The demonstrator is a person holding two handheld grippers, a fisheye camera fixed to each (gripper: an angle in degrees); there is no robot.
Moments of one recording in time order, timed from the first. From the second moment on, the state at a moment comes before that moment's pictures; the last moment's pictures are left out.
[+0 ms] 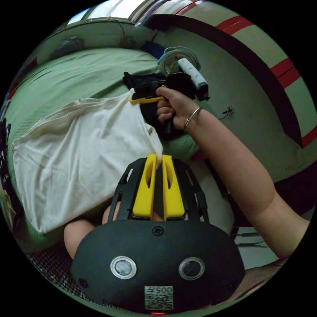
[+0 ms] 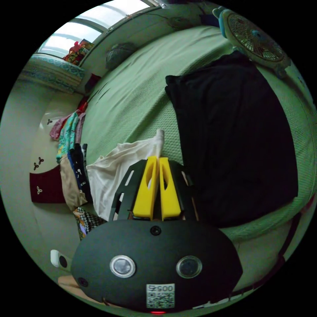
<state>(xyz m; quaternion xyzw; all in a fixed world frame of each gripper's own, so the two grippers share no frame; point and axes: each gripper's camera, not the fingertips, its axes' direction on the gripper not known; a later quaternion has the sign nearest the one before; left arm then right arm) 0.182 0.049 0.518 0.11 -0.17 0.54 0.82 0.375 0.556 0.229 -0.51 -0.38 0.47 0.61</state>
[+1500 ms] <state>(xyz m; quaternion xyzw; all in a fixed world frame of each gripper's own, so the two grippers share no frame) -0.026 0.017 0.259 0.19 -0.18 0.45 0.85 0.326 0.500 0.141 -0.53 -0.35 0.42 0.65</state>
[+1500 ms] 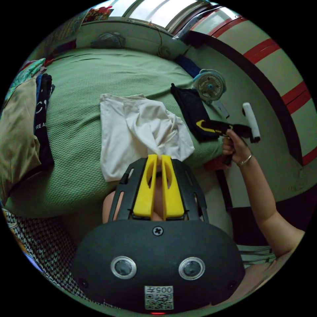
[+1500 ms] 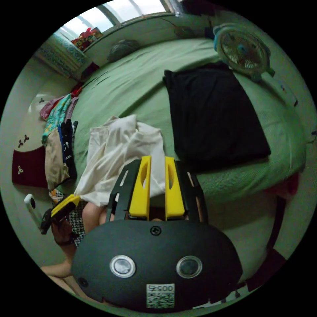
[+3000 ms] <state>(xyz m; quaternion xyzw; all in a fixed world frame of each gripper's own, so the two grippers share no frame) -0.140 -0.032 0.173 0.16 -0.19 0.40 0.88 0.208 0.487 0.156 -0.62 -0.43 0.33 0.57</state>
